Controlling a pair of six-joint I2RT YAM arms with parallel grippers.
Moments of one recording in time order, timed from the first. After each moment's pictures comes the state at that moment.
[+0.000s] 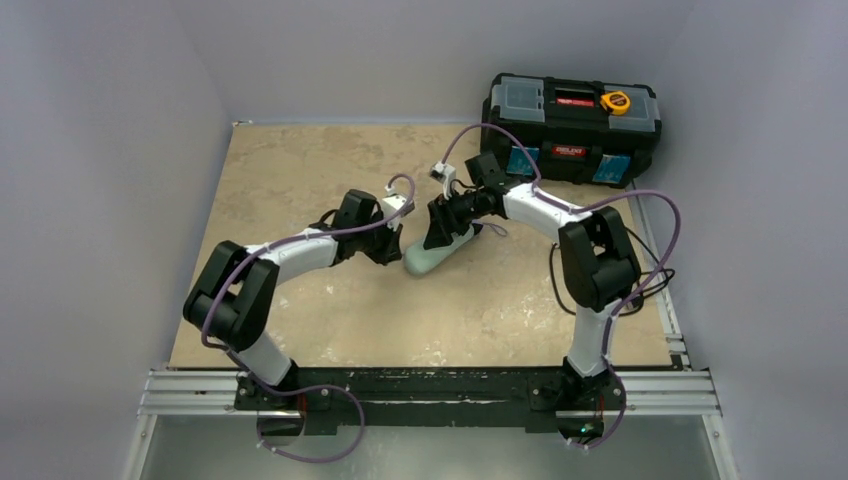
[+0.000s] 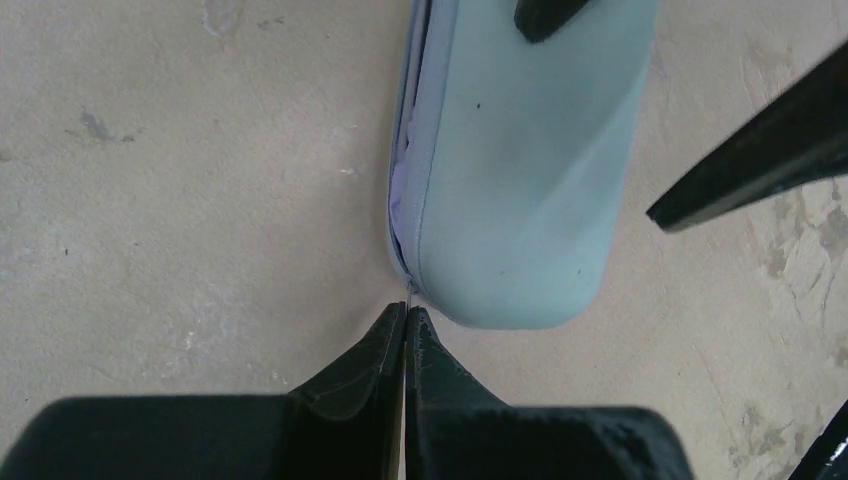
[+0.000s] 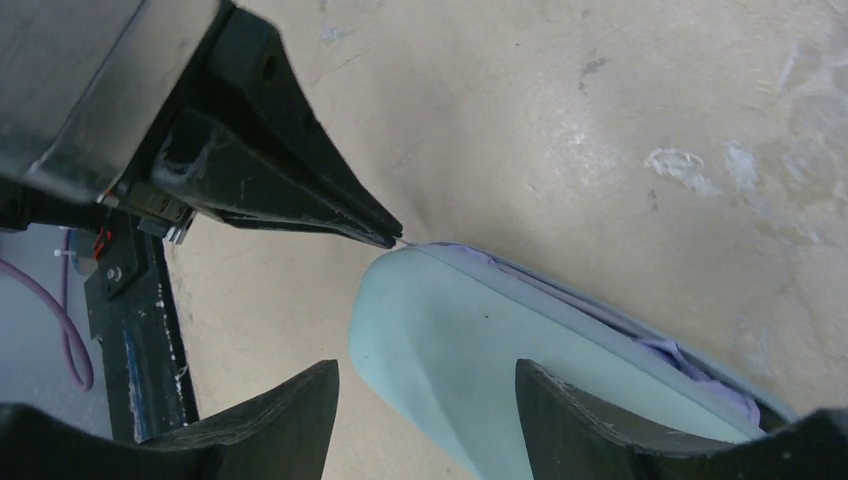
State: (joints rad) left arm -0.48 1.62 0.86 -0.06 0.36 0.06; right arm 0.45 1.90 1.36 -0.44 -0.79 -0.14
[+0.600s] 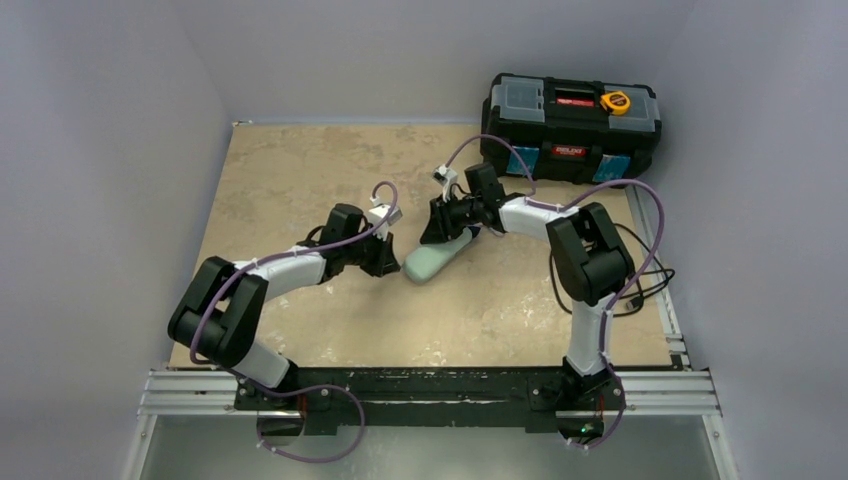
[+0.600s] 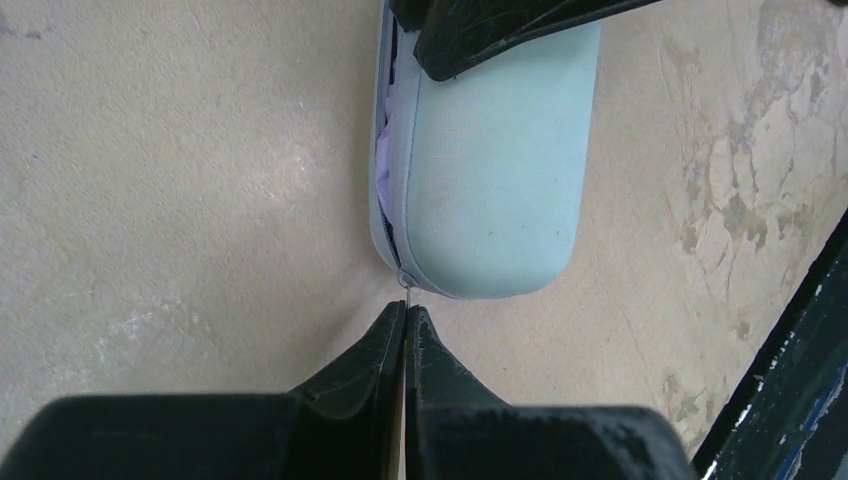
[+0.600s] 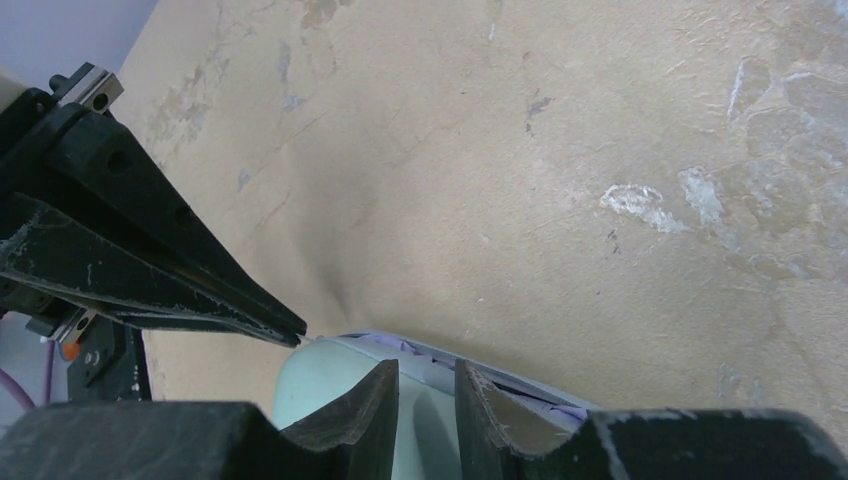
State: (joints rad) left arm -0.44 1.53 0.71 0.06 0.47 -0.09; right arm 0.45 1.99 1.24 -0.05 -0.77 0.08
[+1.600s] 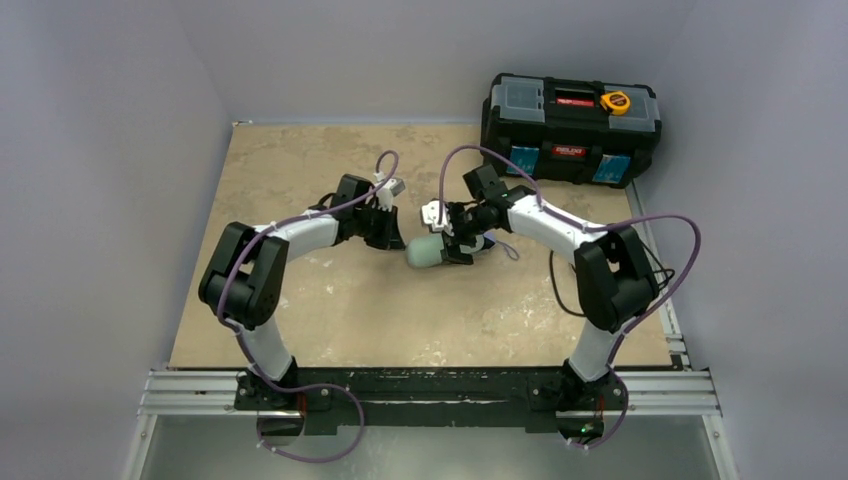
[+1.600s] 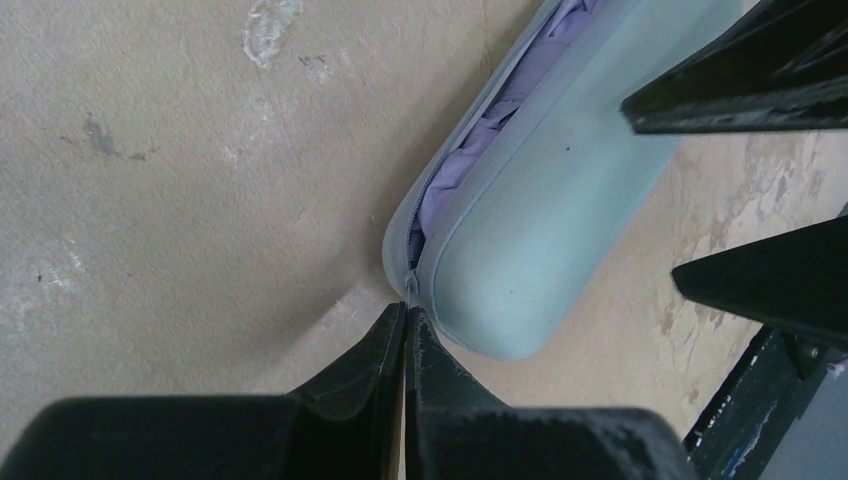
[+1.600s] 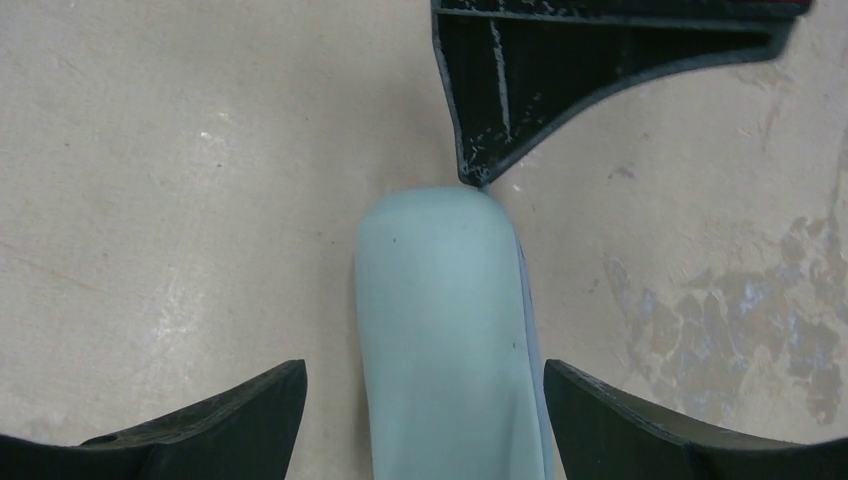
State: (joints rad) left arm -0.38 1.77 1.01 -0.12 0.51 -0.17; right arm 0.50 1.77 1.26 -0.55 -0.70 -1.11
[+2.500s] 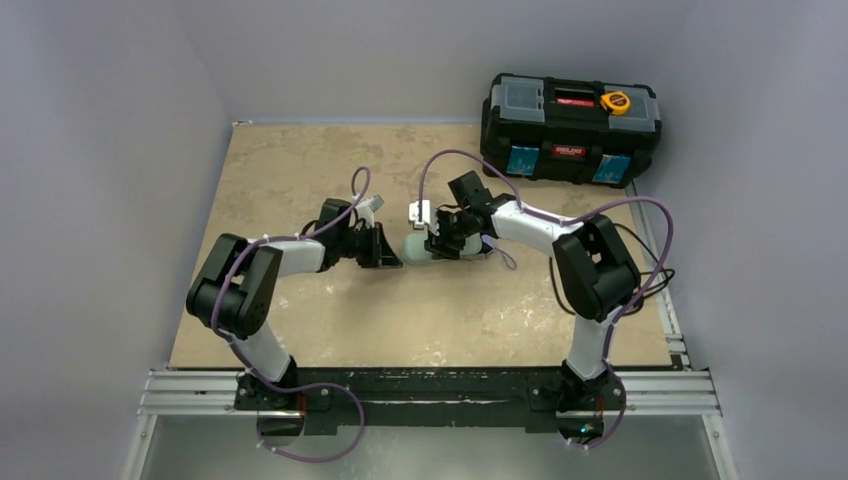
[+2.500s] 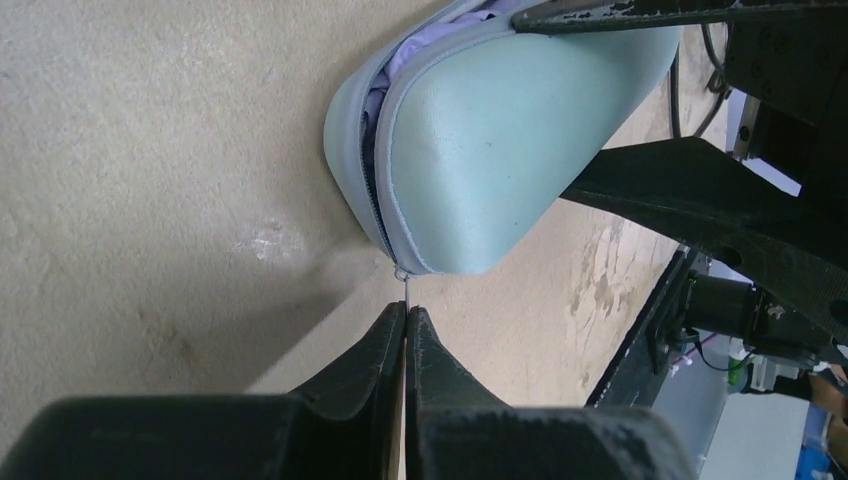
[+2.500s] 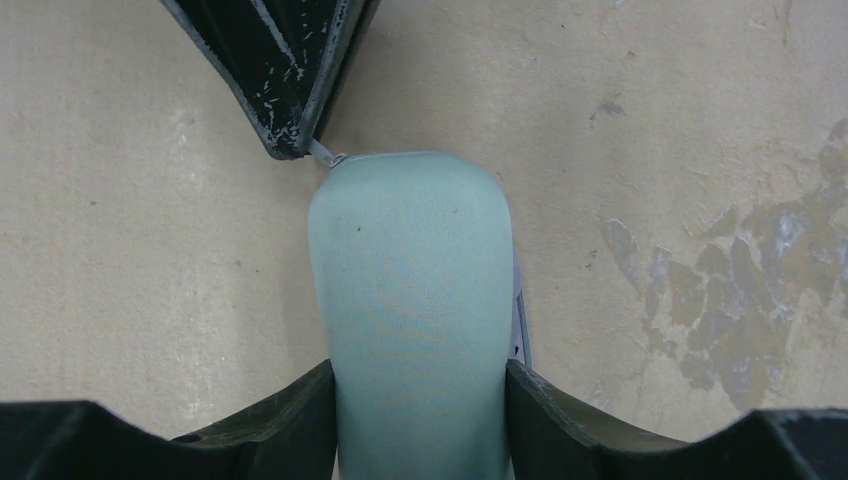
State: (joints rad) left arm -0.33 1.71 0.75 0.14 0.67 -0.45; right arm 0.56 1.88 1.24 -0.35 -0.51 -0.91
